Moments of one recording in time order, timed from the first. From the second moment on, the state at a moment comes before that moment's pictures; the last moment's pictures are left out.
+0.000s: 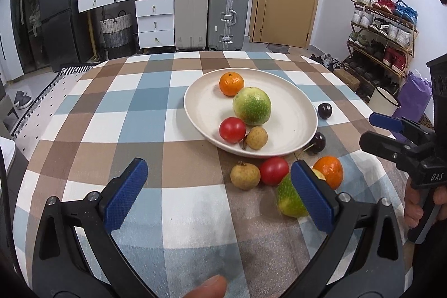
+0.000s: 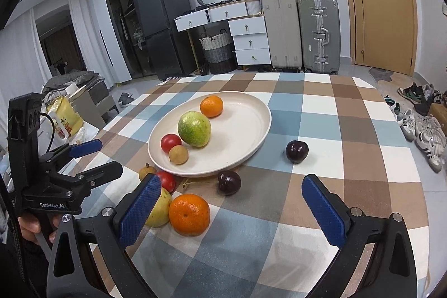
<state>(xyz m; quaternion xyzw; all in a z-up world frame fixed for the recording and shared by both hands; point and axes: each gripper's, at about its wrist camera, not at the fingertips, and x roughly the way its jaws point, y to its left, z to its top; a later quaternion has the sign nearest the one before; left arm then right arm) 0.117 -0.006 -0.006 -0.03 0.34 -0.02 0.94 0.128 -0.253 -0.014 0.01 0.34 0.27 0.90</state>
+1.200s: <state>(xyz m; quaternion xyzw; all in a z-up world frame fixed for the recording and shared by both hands) 0.129 -0.002 -0.035 -0.04 0.39 -0.03 0.92 0.128 -0.214 -0.055 -0.08 0.41 0.29 0.86</state>
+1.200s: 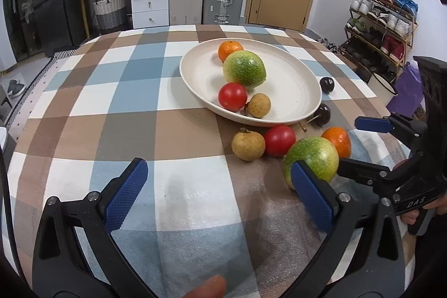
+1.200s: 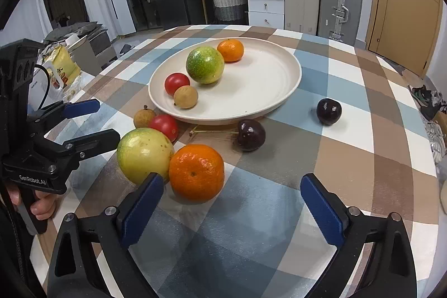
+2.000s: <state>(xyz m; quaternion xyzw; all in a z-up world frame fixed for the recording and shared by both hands) 0.122 -0.009 -0.030 -0.03 0.38 -0.04 0.93 0.130 -0.209 -0.058 -0.05 0.43 0.33 0.84</state>
